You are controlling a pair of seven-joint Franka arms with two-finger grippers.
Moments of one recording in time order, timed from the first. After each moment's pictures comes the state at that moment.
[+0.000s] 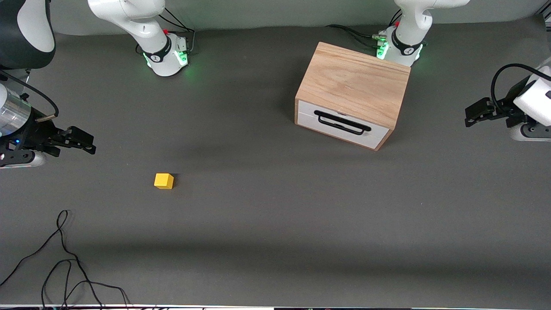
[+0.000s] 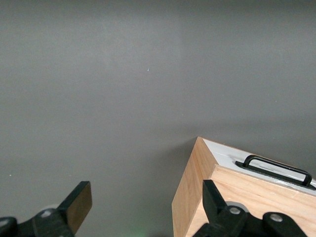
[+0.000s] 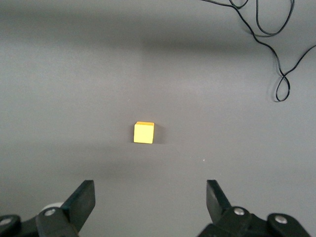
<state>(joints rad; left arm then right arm) -0.06 0.03 0.00 -1.55 0.01 1.52 -0.02 0.05 0.09 -0.02 -1.58 0.00 1.70 0.00</state>
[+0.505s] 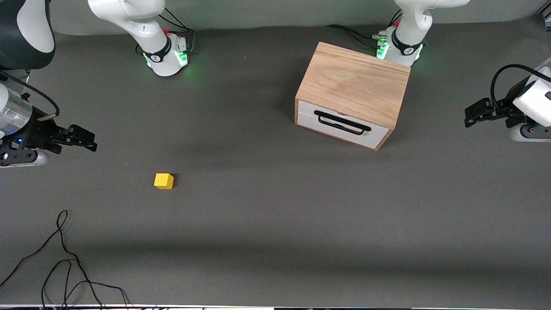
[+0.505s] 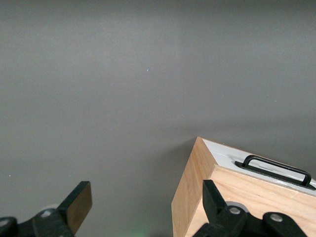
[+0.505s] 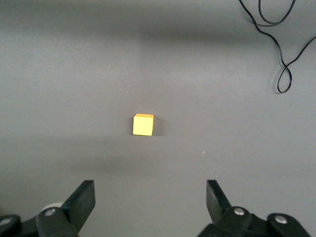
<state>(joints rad) -0.06 0.04 0.00 -1.55 0.01 1.52 -0.02 0.05 0.09 -0.02 -1.58 0.00 1.67 0.00</state>
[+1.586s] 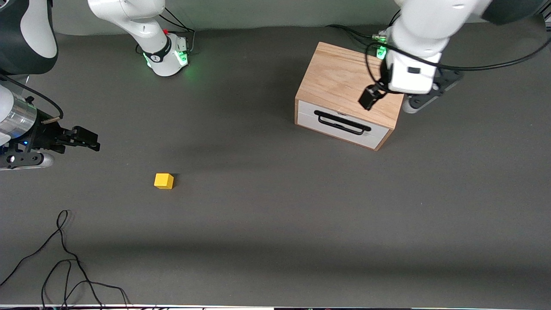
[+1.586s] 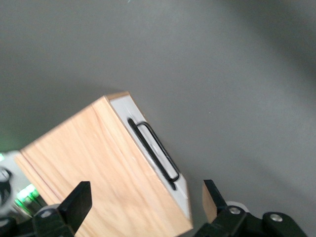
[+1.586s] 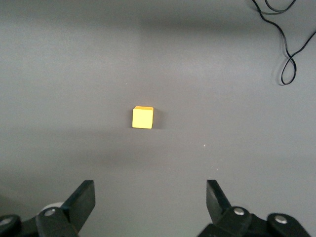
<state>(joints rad) -0.10 0.05 -0.46 -1.54 0.00 1.51 -1.29 0.05 0.10 -0.02 -1.58 0.00 1.64 0.00</state>
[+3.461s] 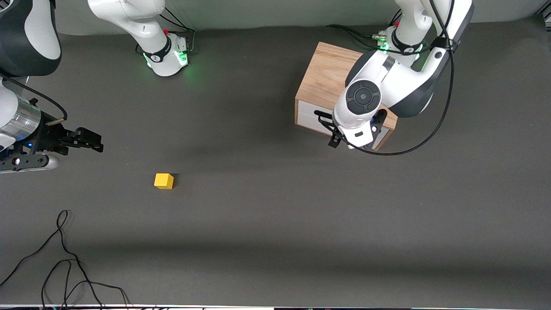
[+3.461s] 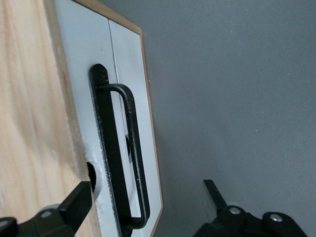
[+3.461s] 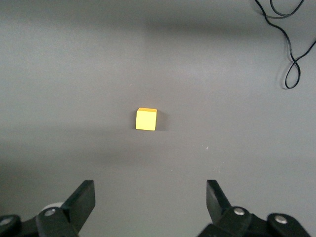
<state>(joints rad) -0.12 0.28 -0.50 -1.87 0.01 1.89 -1.74 0.06 0.12 -0.01 -1.56 0.00 1.64 0.00</state>
